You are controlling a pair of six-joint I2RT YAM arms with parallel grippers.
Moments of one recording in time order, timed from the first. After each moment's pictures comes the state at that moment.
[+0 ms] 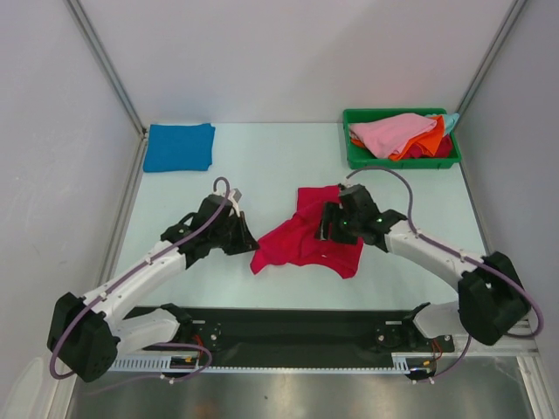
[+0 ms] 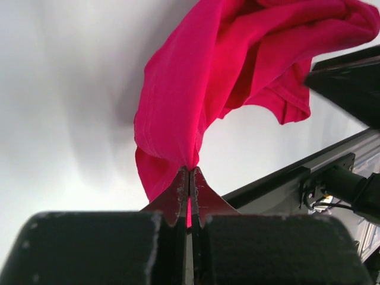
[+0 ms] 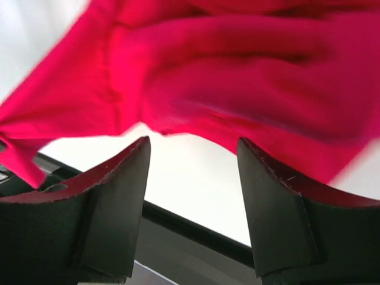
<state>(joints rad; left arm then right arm) -0.57 1.08 0.74 -0.49 0.17 -0.71 0.60 1.32 0.85 -0.39 -0.07 0.67</state>
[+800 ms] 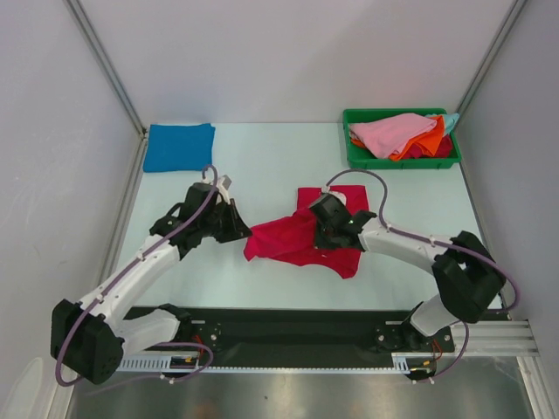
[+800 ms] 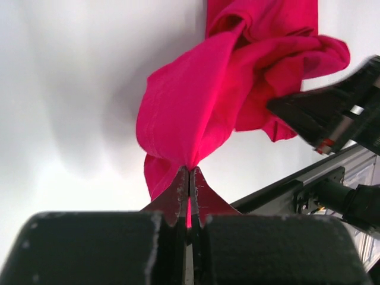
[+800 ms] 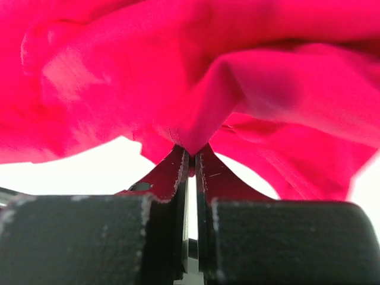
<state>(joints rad) -0.45 1.09 0.83 -0.52 0.23 -0.62 0.78 1.54 0.95 -0.41 0.15 0.77</state>
